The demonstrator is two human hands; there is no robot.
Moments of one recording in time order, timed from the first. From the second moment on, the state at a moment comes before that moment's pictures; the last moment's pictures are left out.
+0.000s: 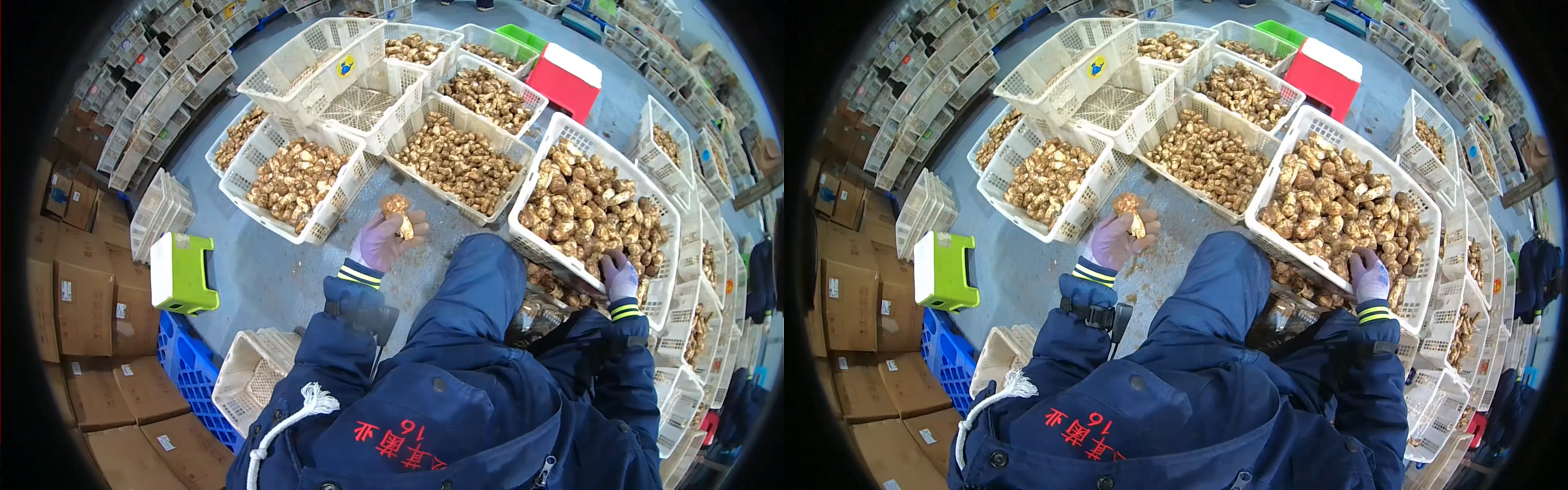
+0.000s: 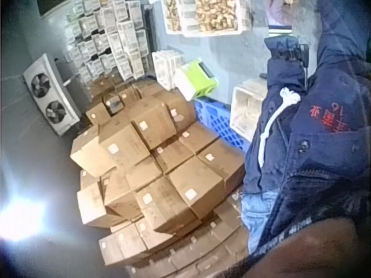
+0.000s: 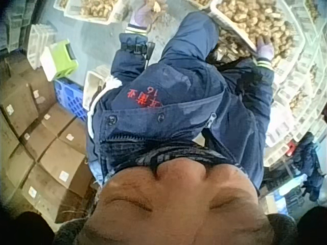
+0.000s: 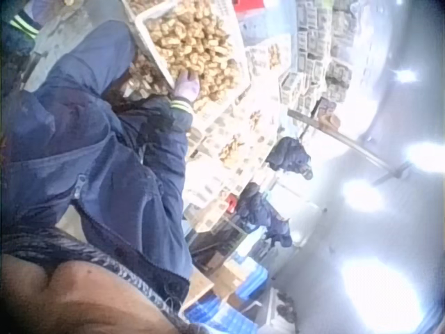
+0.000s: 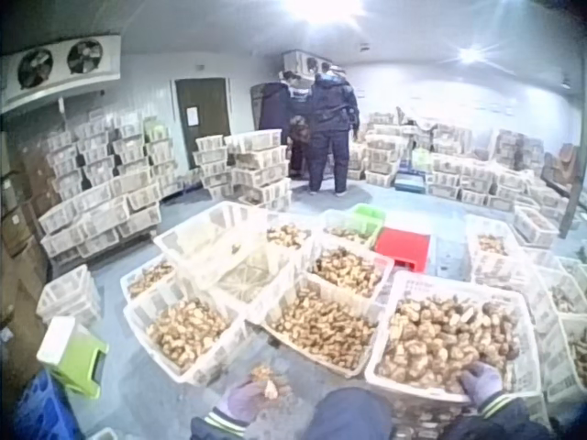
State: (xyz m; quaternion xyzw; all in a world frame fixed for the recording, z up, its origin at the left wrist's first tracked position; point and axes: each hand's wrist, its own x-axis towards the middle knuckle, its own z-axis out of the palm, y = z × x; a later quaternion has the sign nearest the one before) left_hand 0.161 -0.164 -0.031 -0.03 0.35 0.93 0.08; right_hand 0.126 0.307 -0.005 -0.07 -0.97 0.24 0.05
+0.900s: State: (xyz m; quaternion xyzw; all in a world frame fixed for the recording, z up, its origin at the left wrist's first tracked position) left_hand 0.159 -0.149 -0.015 0.00 0.30 0.95 0.12; right_hand 0.125 0.315 -0.011 -0.07 -0.97 0.25 0.04
